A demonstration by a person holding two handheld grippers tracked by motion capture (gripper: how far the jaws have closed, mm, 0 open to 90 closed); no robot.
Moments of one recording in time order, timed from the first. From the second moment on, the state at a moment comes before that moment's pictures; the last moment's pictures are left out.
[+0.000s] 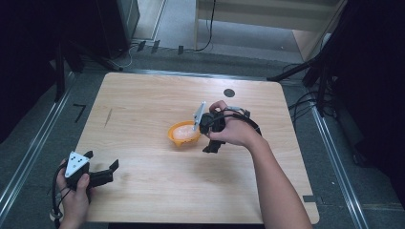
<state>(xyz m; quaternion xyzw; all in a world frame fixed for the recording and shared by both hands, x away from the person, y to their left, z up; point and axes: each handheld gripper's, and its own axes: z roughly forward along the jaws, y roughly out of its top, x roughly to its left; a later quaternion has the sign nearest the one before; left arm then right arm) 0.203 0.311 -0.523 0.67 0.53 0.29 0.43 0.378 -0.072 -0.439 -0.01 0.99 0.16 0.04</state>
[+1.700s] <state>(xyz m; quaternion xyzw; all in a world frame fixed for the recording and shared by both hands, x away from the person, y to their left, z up) 0.204 0.308 -0.523 0.67 0.53 0.30 0.42 0.289 -0.208 -0.513 0.23 0.92 0.31 0.07</state>
